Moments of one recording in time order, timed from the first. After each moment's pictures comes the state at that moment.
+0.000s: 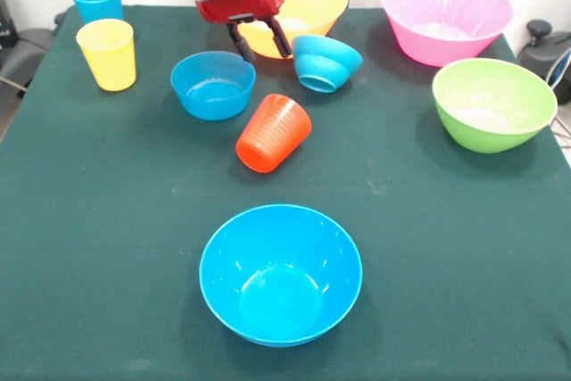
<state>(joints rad) -0.92 -0.55 0.55 1.93 -0.28 0.51 1.79</state>
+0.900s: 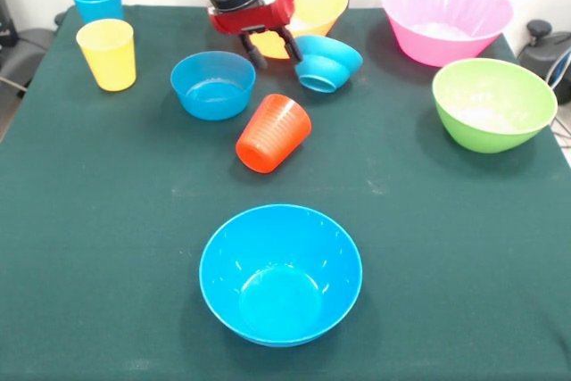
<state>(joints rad) -0.92 -0.48 0.55 1.92 -0.31 0.52 1.79</state>
